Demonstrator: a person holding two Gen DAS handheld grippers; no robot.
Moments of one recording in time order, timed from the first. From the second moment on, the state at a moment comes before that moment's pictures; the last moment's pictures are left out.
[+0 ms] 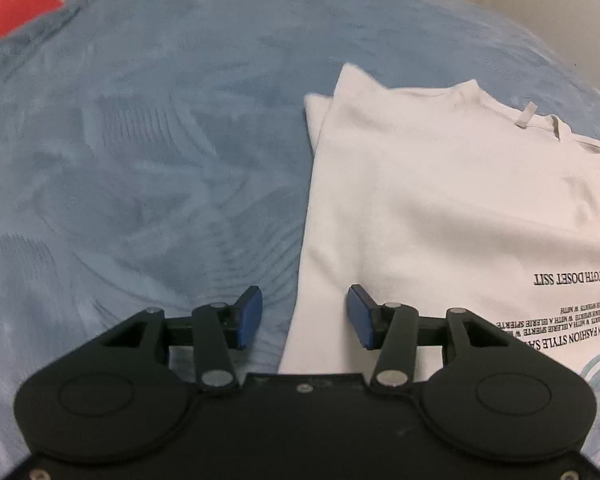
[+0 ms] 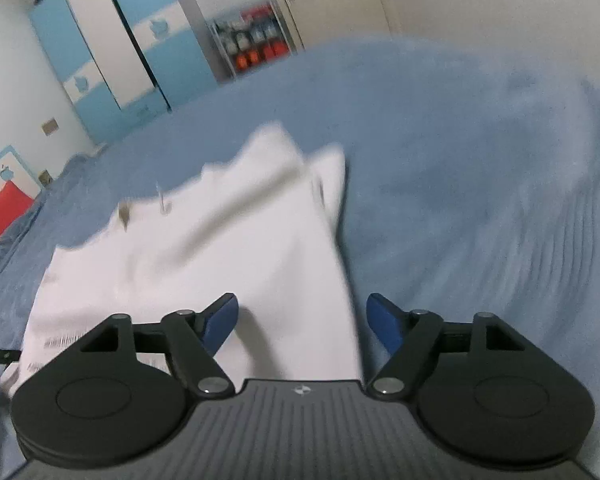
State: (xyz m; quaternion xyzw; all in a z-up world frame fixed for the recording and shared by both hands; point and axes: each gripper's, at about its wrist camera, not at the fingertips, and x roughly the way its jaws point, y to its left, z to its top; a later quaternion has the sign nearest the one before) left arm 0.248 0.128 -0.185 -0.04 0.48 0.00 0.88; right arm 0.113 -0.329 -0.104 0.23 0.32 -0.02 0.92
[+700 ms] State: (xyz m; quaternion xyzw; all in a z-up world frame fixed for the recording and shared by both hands) left arm 0.166 0.142 -0.100 -0.02 0.40 0.00 0.91; right arm 0.050 -0.301 -0.041 0.20 0.36 0.02 0.91
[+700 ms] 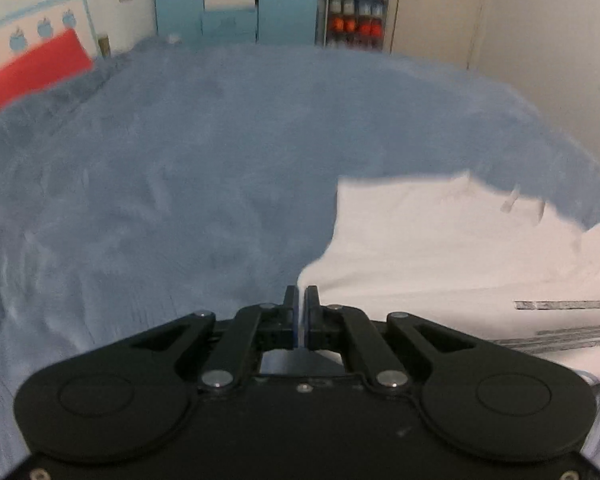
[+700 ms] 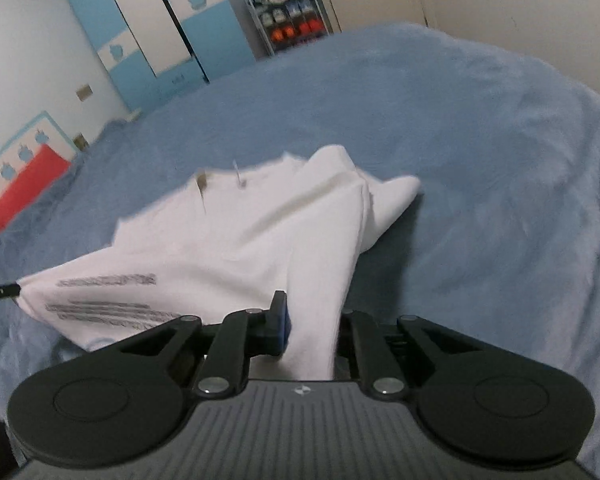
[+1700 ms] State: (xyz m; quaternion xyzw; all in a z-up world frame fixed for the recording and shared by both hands) left arm 0.314 0.090 -0.193 -0.01 0.36 -0.02 0.93; right arm 0.168 -0.290 -0.092 0.10 0.28 -0.07 0.95
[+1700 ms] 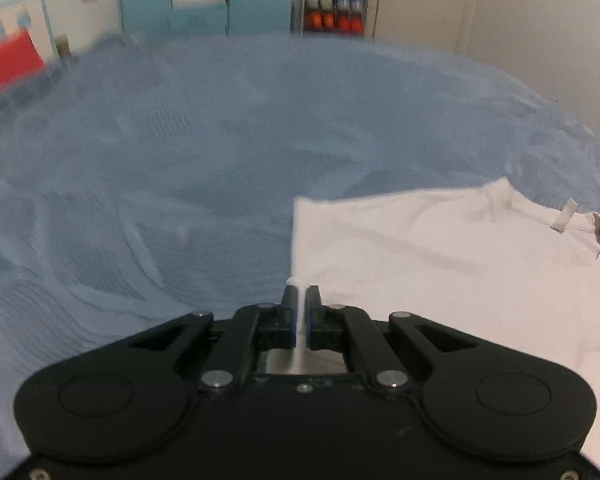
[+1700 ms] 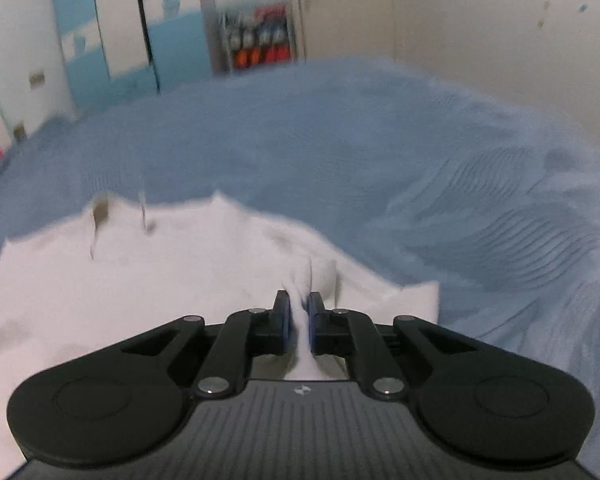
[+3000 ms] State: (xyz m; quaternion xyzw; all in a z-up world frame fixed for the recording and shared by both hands) left arm 0.401 0.034 -0.217 0.06 0.39 -0.06 0.91; right arm 0.174 -0.317 -0.113 0.15 0.27 -0.14 0.94
